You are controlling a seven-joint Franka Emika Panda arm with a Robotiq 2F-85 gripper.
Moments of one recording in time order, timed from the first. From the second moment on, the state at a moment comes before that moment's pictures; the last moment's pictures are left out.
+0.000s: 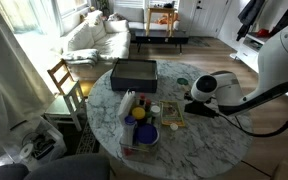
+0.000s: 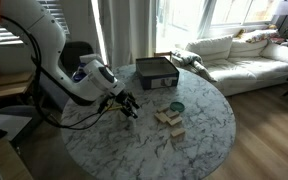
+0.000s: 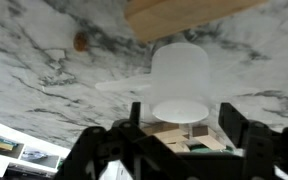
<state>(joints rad) 0.19 0.57 -0.41 -2.07 -1.21 2.78 1.97</state>
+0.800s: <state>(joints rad) 0.06 0.42 -0.23 -2.13 -0.73 2.58 1.78</state>
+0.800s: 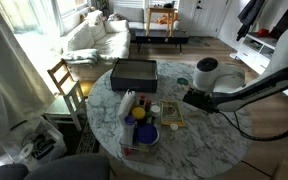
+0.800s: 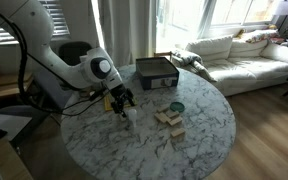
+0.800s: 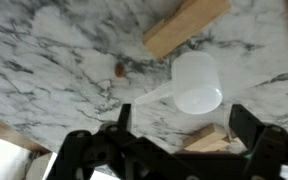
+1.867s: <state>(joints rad) 0.02 0.43 -0.16 -2.13 -0.21 2.51 1.57</state>
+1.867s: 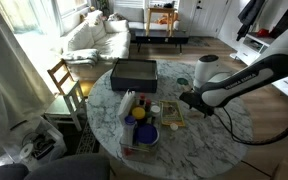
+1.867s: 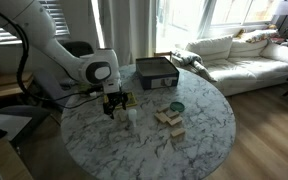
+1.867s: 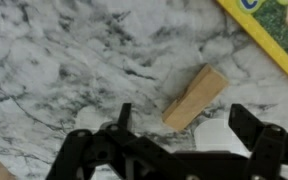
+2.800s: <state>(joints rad) 0.02 0.47 -0.17 -2.09 -0.09 2.51 1.61</state>
